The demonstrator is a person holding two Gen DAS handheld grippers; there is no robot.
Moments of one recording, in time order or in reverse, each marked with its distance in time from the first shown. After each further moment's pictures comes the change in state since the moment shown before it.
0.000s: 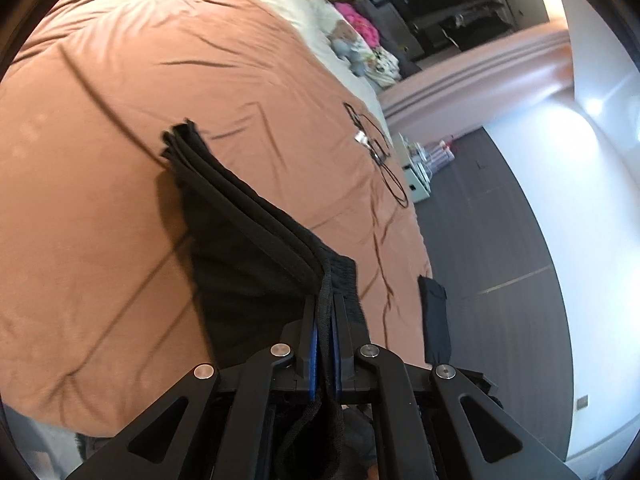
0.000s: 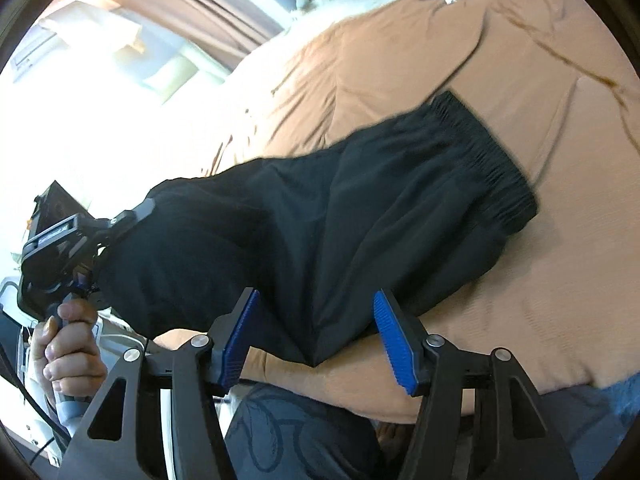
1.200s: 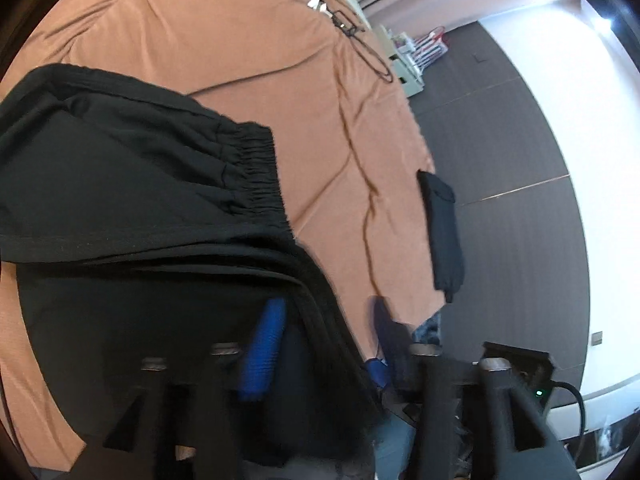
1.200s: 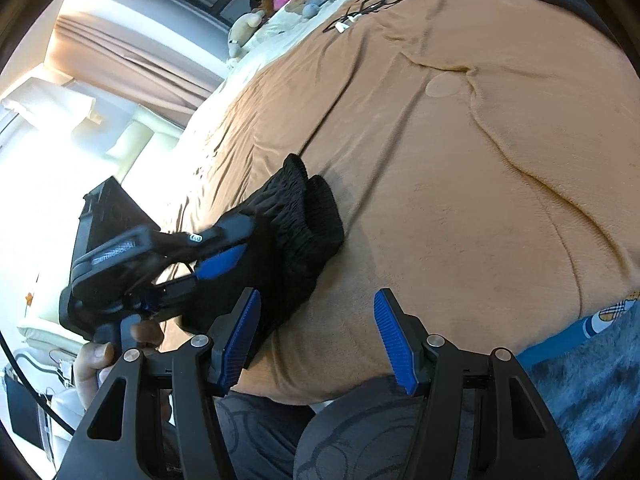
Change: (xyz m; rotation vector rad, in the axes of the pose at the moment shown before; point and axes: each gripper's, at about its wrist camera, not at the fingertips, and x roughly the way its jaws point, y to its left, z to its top) left arm 0.181 -0.074 -0.057 0.110 0.335 -0.002; right arm -0.098 -0.089 -0.008 0.215 -0.089 -0.057
